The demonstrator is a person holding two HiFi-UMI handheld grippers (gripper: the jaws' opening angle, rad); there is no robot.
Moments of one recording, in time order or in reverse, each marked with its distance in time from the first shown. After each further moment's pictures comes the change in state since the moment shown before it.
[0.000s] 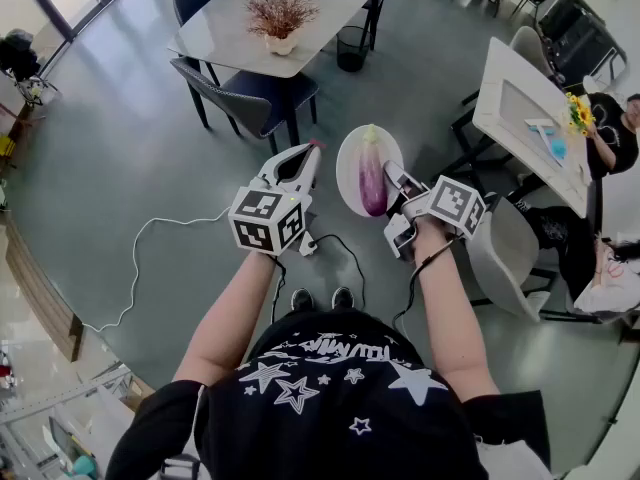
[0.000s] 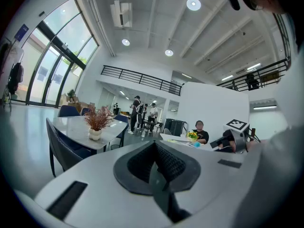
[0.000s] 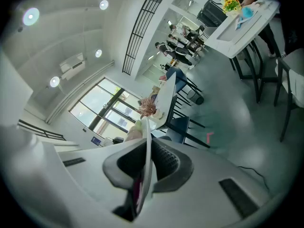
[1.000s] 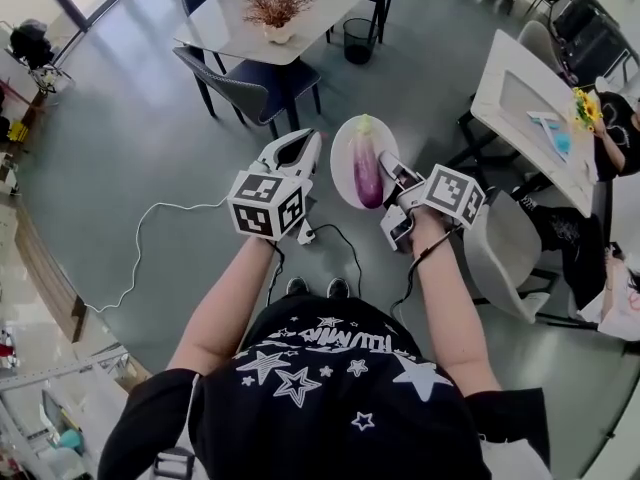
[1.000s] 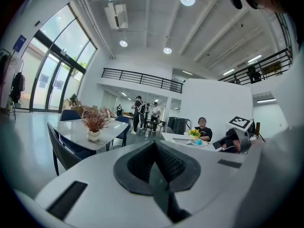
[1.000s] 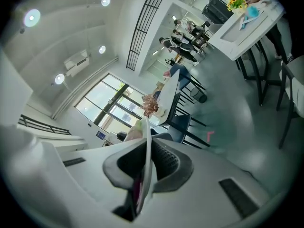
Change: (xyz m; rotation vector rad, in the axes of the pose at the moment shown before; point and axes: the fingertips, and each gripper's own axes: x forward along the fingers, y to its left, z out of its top) left arm 0.023 -0.049 -0.002 0.054 -0.004 0.052; right arm -0.031 -0.016 0.018 -0.046 0.050 0.058
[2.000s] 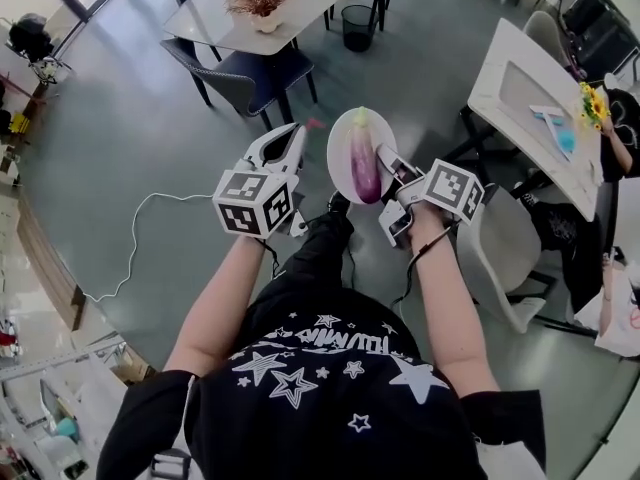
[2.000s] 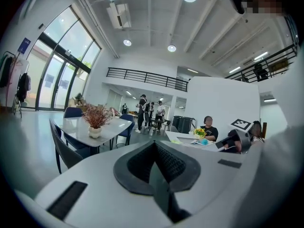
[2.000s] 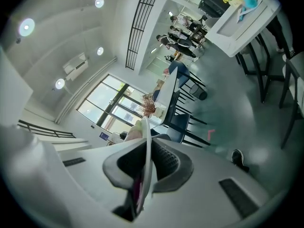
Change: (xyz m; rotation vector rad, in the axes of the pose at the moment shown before) left arm 0.035 -0.009 -0.016 -0.012 0.011 0.066; right arm -0.005 -0.044 0.030 0.044 0.031 0.045
